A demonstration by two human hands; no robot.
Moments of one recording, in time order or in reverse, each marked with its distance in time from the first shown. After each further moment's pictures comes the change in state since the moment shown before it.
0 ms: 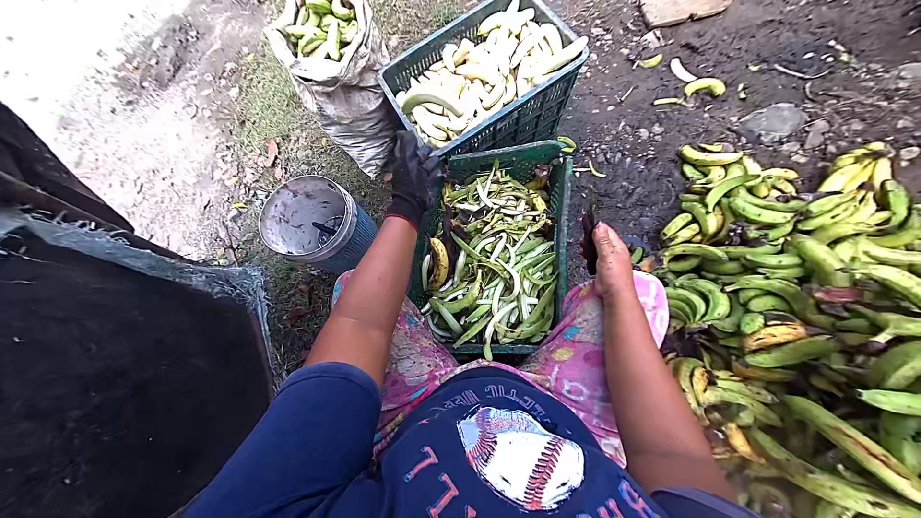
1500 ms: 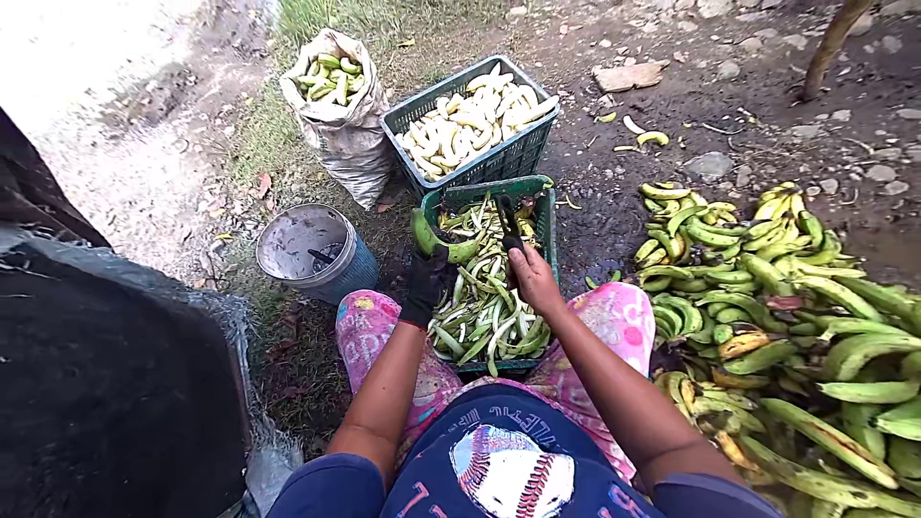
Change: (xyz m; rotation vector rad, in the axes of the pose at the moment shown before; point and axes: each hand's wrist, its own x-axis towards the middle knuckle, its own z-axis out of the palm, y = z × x) left_hand -0.125 -0.092 -0.064 0.251 -0.044 0.155; right_hand -0.067 -0.058 0.106 -0.177 -0.335 -0.188
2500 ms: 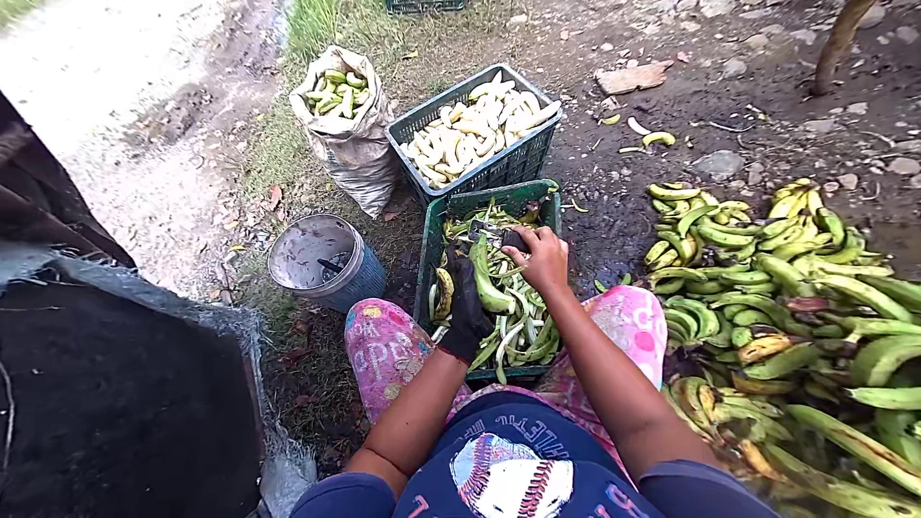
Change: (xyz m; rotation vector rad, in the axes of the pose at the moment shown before) left_hand -0.053 0.027 0.072 -0.414 -0.016 -0.259; right_hand 0.057 0.031 -0.015 -0.821 0.273 -0.188
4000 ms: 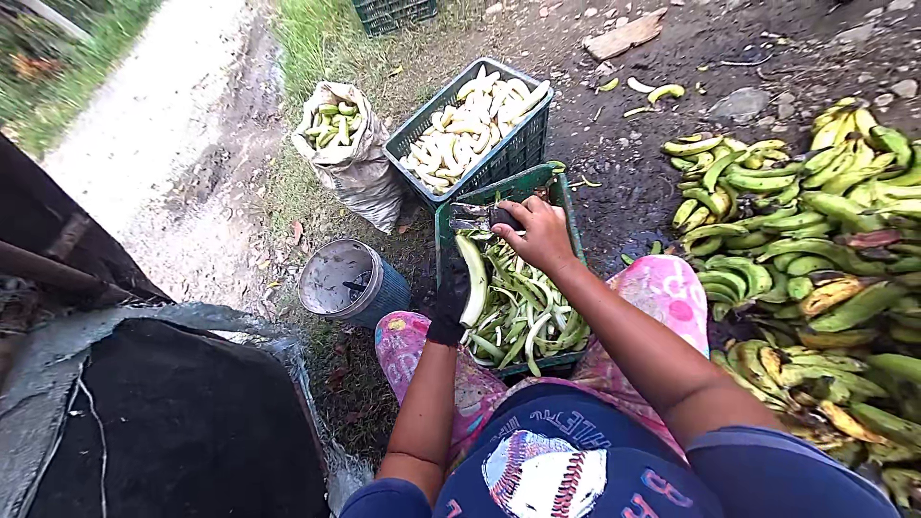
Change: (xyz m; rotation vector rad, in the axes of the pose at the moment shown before) left_hand 0.036 0.038 -0.071 0.817 -0.158 0.435; right_hand 0.017 -0.046 -0.026 0.126 0.058 -0.159
